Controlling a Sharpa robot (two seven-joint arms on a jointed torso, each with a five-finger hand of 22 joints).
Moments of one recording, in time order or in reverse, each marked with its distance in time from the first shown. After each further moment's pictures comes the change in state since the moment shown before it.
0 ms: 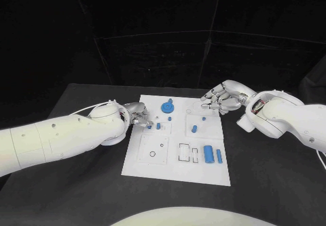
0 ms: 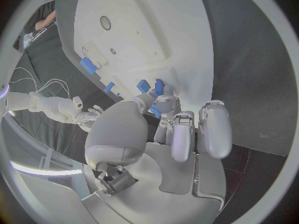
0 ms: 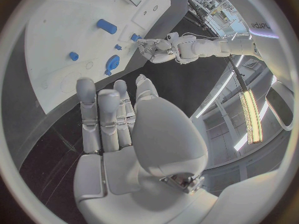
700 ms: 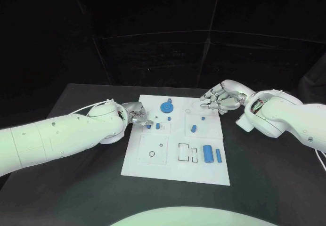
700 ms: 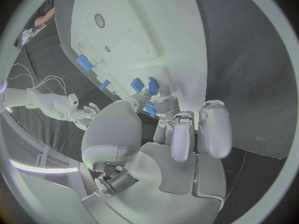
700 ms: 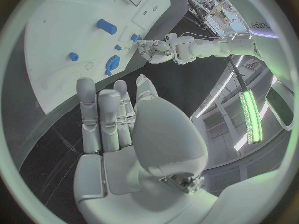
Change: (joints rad) left arm -0.001 0.011 0.000 -0.039 0.033 -0.002 0.003; left_hand -0.138 -0.078 -0.045 0.069 0.004 0.025 -0.007 0.002 -0.003 0.006 -0.006 0.000 -0.003 -0.004 -0.004 0.000 0.000 0.000 0.000 0.000 0.000 -0.003; right arm 0.000 0.000 0.000 0.001 0.000 0.001 0.000; right_hand 0.000 0.000 -0.002 0.002 0.000 0.000 0.000 0.002 0.000 0.000 0.000 0.000 -0.001 0.004 -0.004 0.000 0.004 0.000 0.000 0.000 -0.001 0.002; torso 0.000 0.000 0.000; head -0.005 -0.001
